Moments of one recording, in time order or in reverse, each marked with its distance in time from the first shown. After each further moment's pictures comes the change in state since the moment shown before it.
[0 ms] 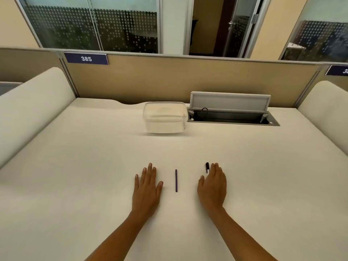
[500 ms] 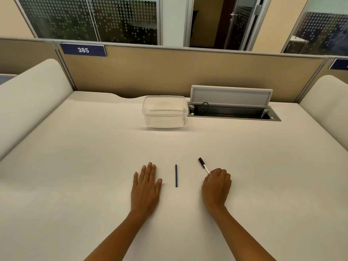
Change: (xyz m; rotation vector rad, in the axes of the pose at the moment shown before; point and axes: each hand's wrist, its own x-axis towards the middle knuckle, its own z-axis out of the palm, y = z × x) left_hand -0.009 0.000 0.001 0.008 0.018 -0.058; right_hand -0.002 -0.001 -0.015 -0.161 0.043 0.086
